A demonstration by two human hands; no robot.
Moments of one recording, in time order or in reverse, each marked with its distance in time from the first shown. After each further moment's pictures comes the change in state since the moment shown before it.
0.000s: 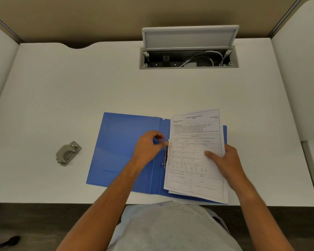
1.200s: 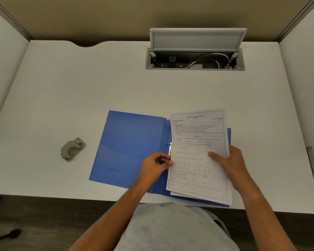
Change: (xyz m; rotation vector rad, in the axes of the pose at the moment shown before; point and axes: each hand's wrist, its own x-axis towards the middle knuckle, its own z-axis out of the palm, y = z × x) left_hand -0.063 -0.027 0.036 -0.399 -0.037 -0.190; right_hand 0.001 -0.007 -0.006 0.037 -0.039 0.006
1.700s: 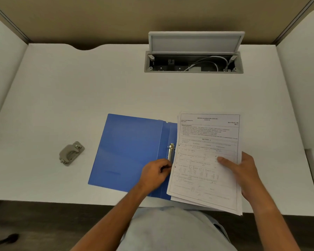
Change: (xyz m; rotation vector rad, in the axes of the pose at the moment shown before) left_hand 0.008 -0.016 -0.001 0.511 -0.128 0.326; right_hand -0.010 -0.001 -0.026 0.087 0.057 0.068
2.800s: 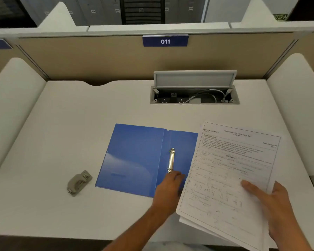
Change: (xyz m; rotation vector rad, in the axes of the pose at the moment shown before) left_hand 0.014 0.068 -0.026 0.238 -0.059 -0.057; right_hand -0.050 -0.065 -0.002 0.147 0.200 -0.054
